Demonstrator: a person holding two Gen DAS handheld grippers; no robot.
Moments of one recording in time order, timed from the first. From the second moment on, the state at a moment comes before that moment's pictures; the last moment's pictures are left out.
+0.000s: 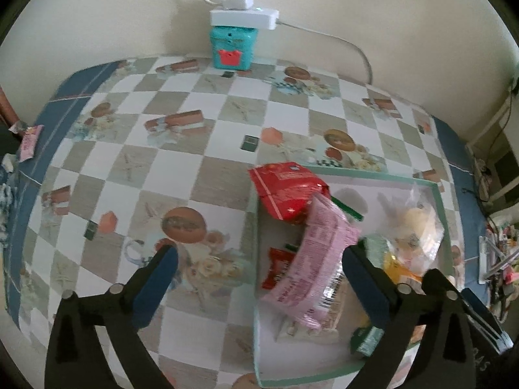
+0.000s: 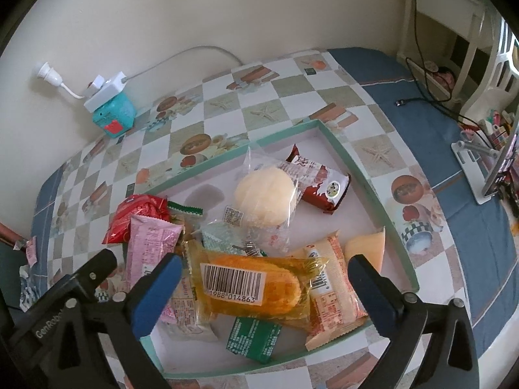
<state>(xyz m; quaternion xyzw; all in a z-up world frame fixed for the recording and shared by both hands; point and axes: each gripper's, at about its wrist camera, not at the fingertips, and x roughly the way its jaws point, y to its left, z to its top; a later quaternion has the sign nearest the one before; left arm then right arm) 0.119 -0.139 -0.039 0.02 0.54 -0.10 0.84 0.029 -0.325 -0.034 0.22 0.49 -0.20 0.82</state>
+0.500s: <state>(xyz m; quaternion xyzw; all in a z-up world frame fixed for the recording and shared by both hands) 0.105 -0.131 -0.022 0.06 0.49 -0.06 0.87 0.021 -0.314 -0.021 0.20 0.48 -0.19 0.83</state>
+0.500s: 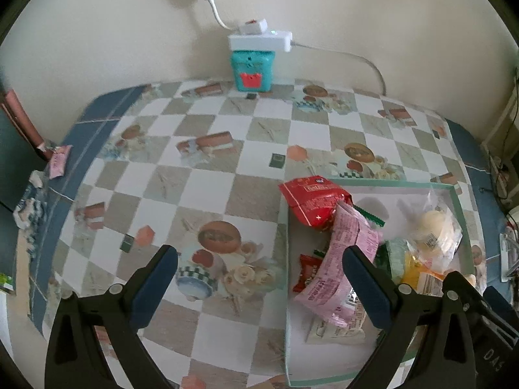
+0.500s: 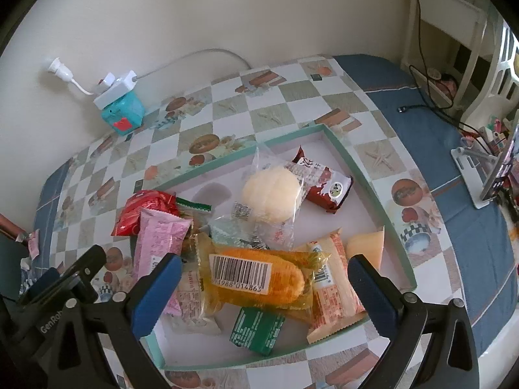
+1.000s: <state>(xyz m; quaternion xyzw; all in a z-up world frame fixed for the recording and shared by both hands) 0.073 -0.099 -0.016 0.06 0.49 -0.01 0.87 -0.003 -0.288 -0.005 0.17 0.46 -0.19 0.85</state>
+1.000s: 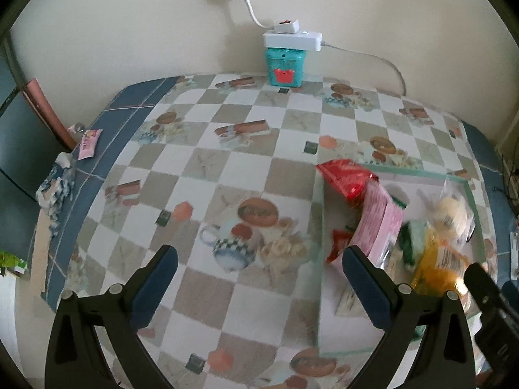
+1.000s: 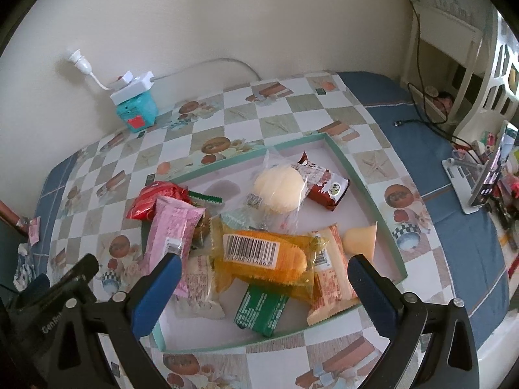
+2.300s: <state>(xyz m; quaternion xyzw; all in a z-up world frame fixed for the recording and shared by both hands) -0.010 -0.058 -0.016 0.09 0.48 -0.02 0.87 -0.083 -0.245 -0.013 0.12 0.45 -0.18 0.87</state>
